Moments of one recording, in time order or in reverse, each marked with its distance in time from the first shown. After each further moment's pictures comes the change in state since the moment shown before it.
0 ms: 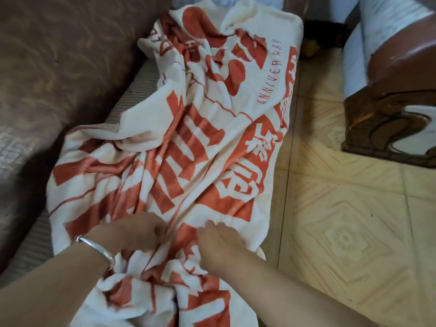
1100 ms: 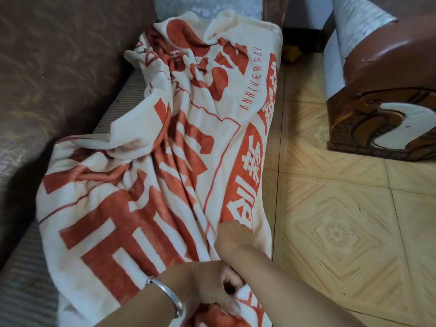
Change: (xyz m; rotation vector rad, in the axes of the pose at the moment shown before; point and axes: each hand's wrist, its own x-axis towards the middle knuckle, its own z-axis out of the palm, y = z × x) left_hand -0.016 0.132 0.052 -0.550 -0.572 0.465; right_hand -0.011 0.036 0.011 0.373 0.075 0.389
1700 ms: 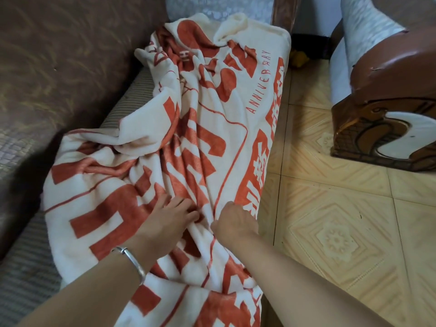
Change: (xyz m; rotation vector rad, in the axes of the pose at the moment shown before) left_hand -0.038 -0.054 -0.060 1.166 0.912 -0.051; right_hand 0.010 -0.011 -0.013 0.050 0.153 0.069
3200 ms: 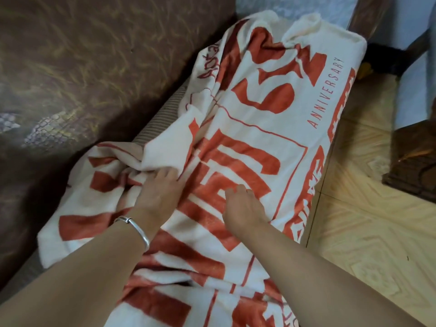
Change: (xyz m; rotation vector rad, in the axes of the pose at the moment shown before) left_hand -0.042 -0.104 -0.004 0.037 0.042 -0.453; right_hand 0.022 -0.090 0.015 -0.374 0.061 -0.418
